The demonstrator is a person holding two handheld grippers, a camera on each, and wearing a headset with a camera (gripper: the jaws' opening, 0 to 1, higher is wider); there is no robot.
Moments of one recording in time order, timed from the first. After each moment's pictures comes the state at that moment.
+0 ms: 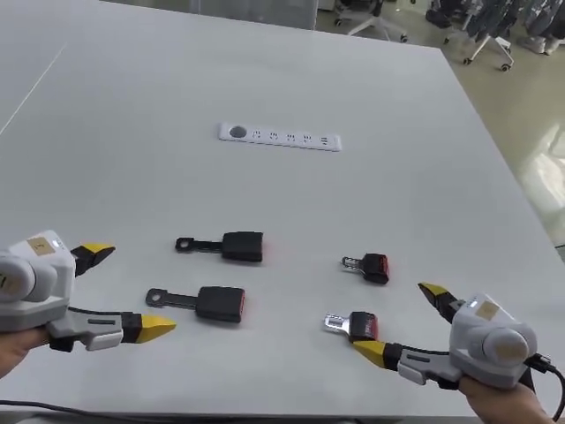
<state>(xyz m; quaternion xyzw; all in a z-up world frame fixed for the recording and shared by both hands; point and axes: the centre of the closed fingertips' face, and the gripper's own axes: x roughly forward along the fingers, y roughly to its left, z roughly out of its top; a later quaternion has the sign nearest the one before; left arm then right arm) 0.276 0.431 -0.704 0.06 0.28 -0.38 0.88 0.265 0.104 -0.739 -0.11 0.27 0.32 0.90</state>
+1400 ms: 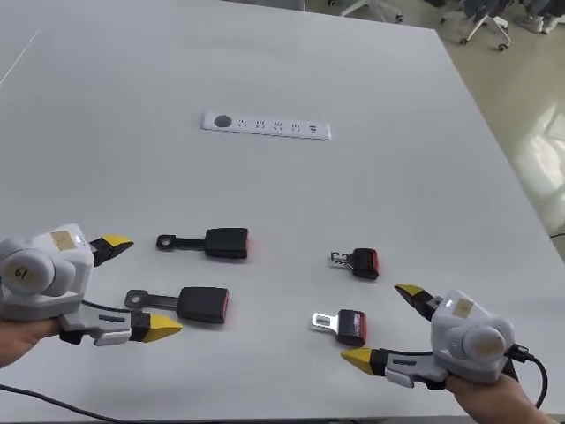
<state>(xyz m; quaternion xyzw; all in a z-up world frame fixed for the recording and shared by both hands) 0.294 0.387 -0.723 0.10 0.29 -0.44 0.84 0.267 0.107 -0.768 -0.13 0.30 0.38 0.87</state>
